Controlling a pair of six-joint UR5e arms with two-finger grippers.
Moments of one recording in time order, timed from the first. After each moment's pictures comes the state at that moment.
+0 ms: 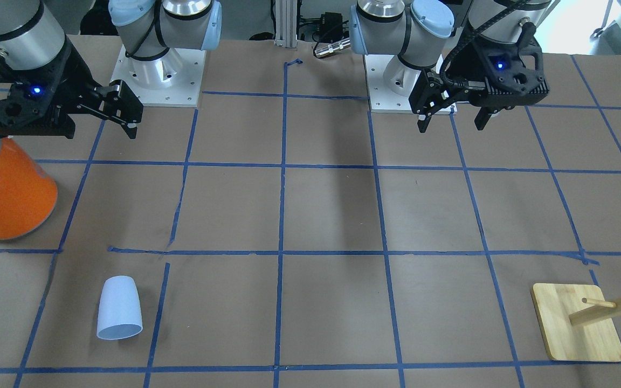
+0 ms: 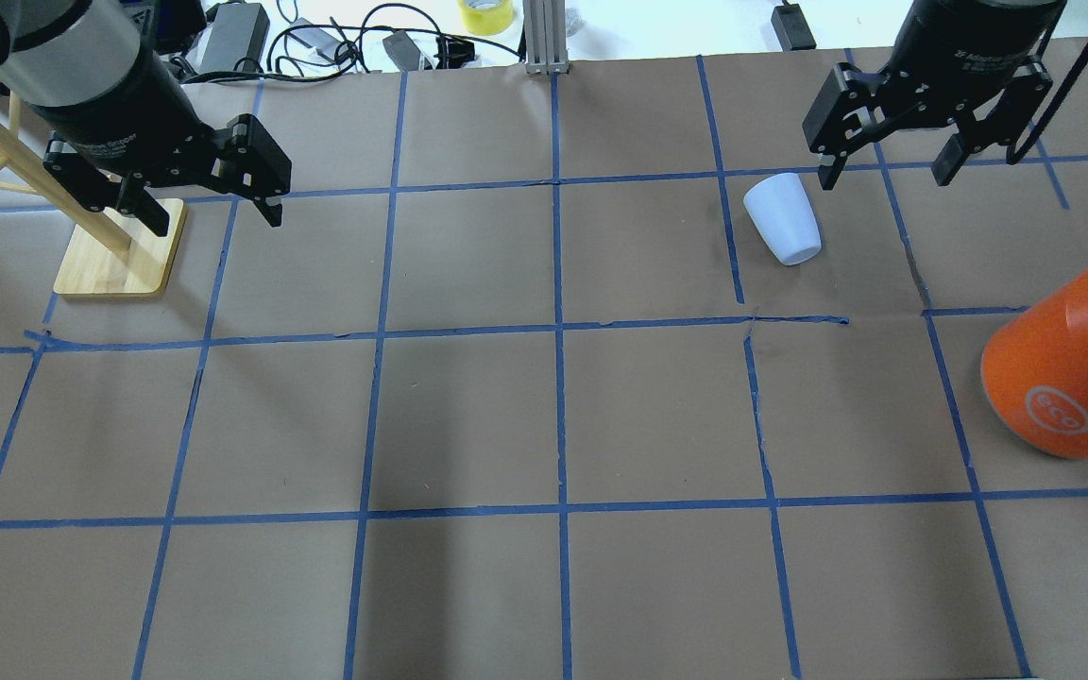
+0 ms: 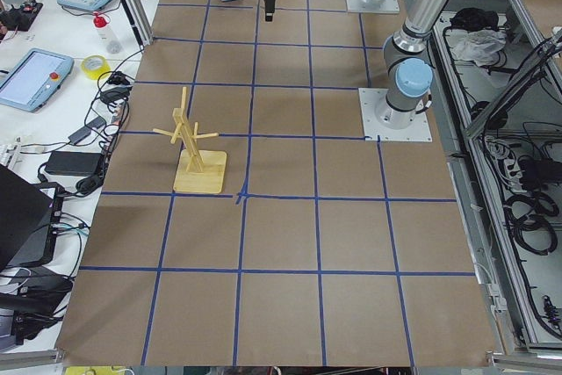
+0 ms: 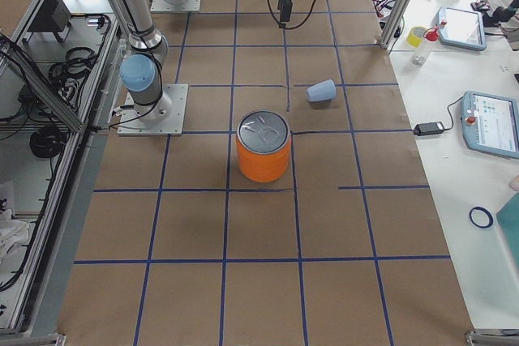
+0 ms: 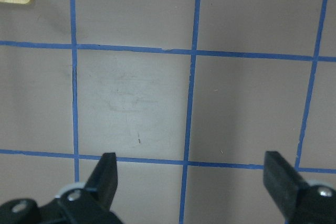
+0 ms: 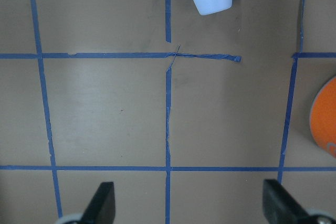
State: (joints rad) left arm -1.55 -1.52 -1.55 -1.59 1.60 -0.04; right arm 1.51 -1.51 1.45 -1.41 -1.56 -0.06
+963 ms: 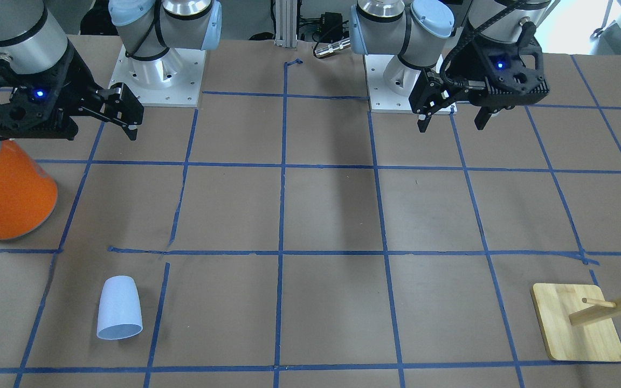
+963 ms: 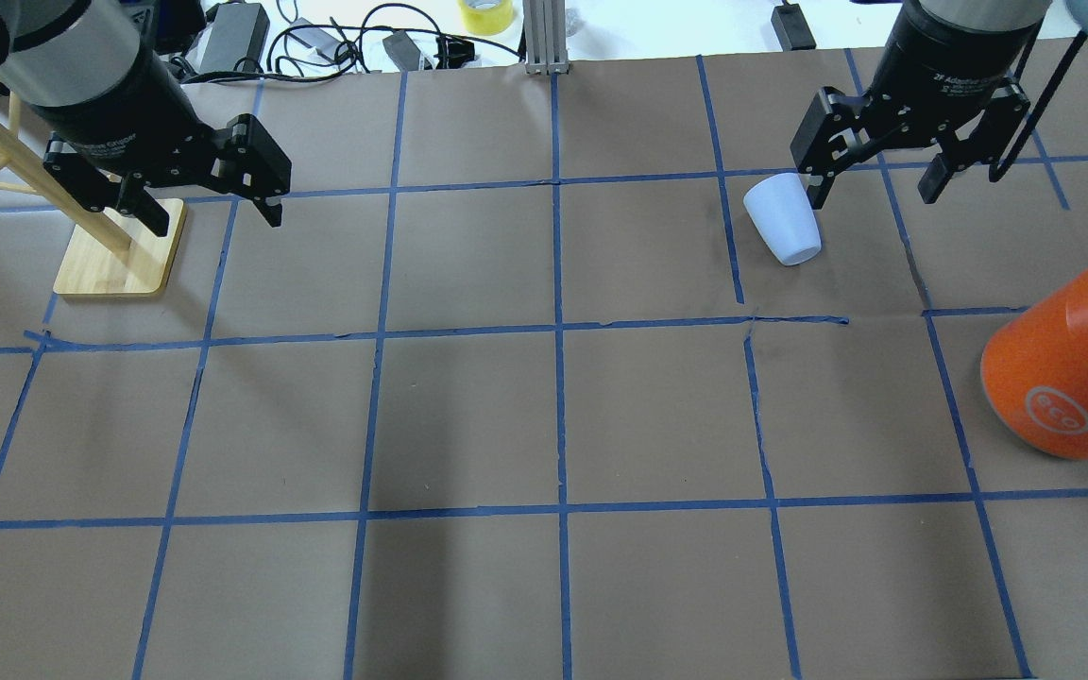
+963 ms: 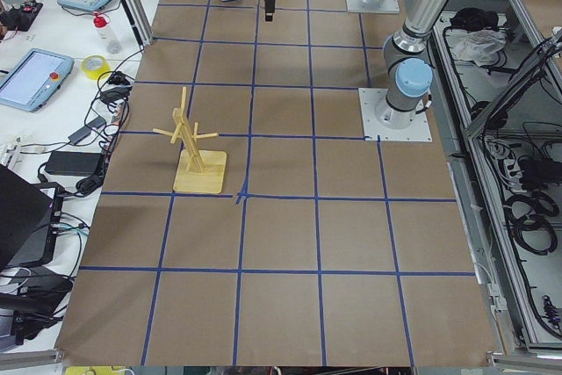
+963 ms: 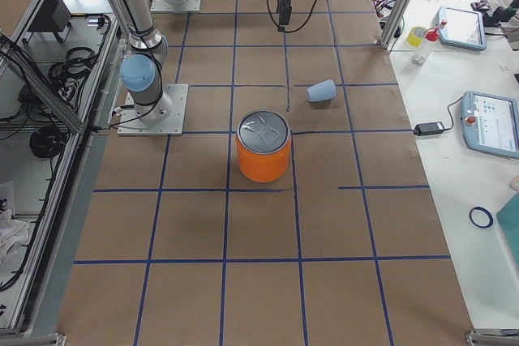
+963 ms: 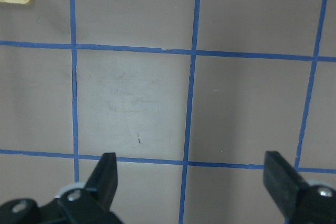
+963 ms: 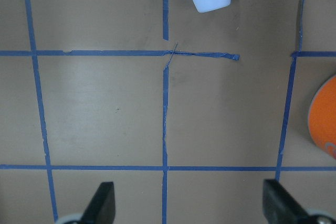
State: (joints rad) left arm -1.55 -1.52 -1.56 -1.59 1.60 -0.04; right arm 1.51 -1.51 1.46 -1.42 -1.57 -0.07
